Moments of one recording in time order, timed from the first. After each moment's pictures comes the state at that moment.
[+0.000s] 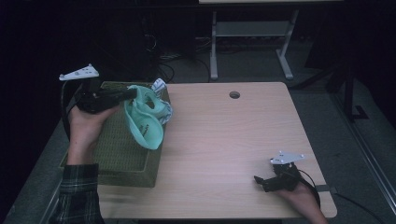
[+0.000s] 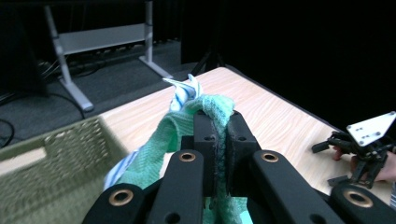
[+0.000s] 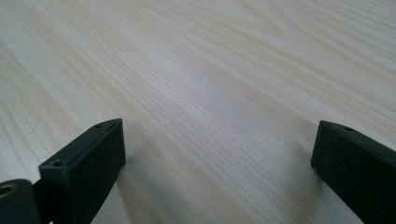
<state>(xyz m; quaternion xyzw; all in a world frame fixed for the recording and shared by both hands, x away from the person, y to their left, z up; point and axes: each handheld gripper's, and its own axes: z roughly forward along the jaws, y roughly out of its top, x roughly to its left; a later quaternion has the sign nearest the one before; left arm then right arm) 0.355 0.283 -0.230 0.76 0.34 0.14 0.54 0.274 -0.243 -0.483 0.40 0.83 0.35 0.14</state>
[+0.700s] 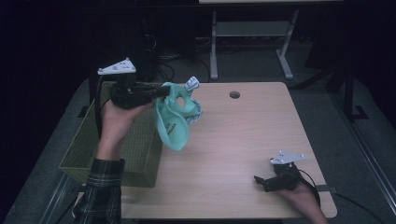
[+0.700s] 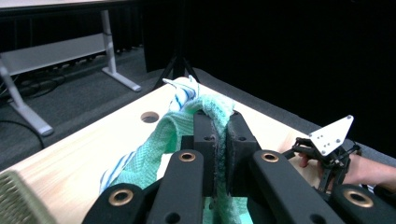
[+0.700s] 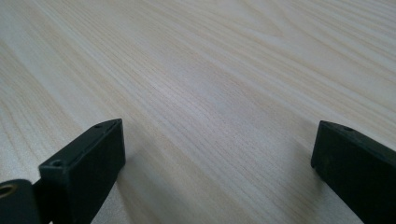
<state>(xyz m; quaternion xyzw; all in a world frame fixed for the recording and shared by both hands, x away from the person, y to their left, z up) 0.360 0.203 -0.223 0.78 0.27 0.11 0.55 0.275 -0.243 -0.483 0.40 0.84 0.35 0.14</state>
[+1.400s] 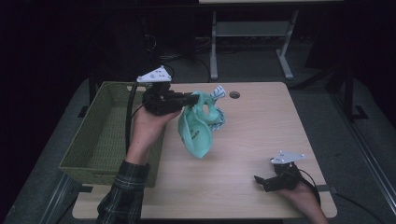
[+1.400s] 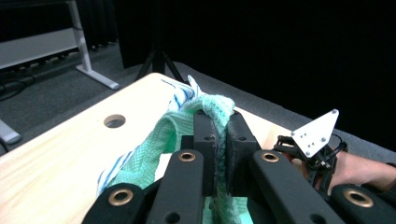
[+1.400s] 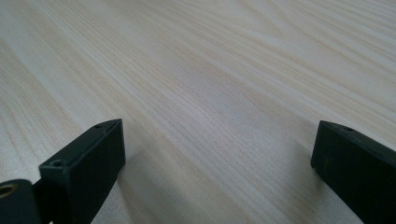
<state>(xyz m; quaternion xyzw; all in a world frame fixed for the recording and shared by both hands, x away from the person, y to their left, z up) 0.360 0.136 -0.248 0.80 0.24 0.09 0.55 0.275 -0.245 -0.482 0.40 0.83 0.36 0.14</state>
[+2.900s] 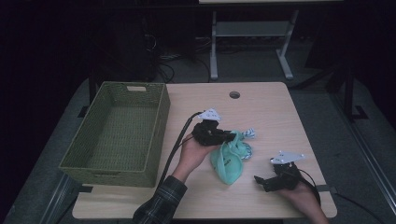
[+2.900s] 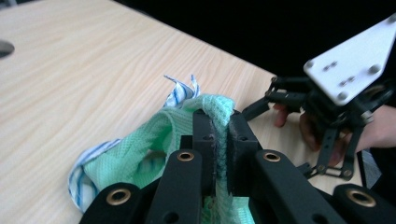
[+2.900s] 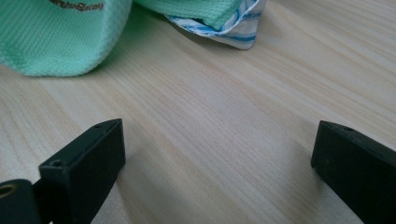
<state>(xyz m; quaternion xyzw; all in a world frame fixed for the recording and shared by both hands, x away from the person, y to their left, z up) 0.369 0.039 -0.389 0.83 0.24 0.00 0.50 0.276 -0.244 -0.483 0.39 0.84 0.35 0.14</state>
